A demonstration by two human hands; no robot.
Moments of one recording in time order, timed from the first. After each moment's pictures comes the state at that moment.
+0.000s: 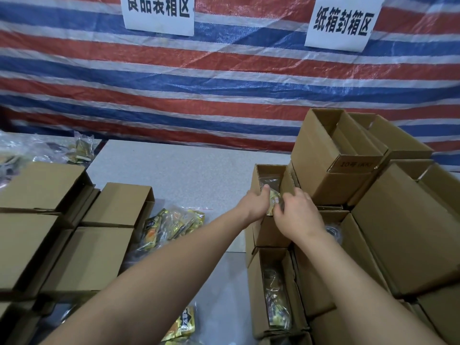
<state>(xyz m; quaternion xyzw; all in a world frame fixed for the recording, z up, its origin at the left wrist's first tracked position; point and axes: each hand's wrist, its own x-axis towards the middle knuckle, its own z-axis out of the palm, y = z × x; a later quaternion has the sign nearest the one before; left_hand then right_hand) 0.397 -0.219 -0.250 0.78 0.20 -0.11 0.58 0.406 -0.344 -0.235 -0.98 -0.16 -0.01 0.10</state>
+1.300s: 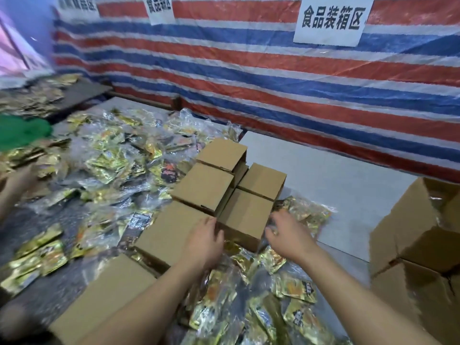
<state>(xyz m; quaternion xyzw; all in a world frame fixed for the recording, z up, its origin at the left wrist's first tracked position) 0.002 0.034 -0.323 0.86 0.43 0.05 0.27 0.169 -0.107 -0.276 -0.87 -0.44 0.16 0.15</state>
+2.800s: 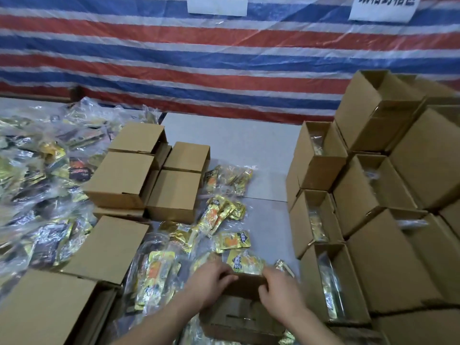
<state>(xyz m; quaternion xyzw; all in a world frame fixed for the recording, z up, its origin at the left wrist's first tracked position) 0.007 -0.140 -0.379 0.92 0.12 -0.14 0.34 0.078 -0.336 -0.376 -0.94 -0.26 0.18 0.11</state>
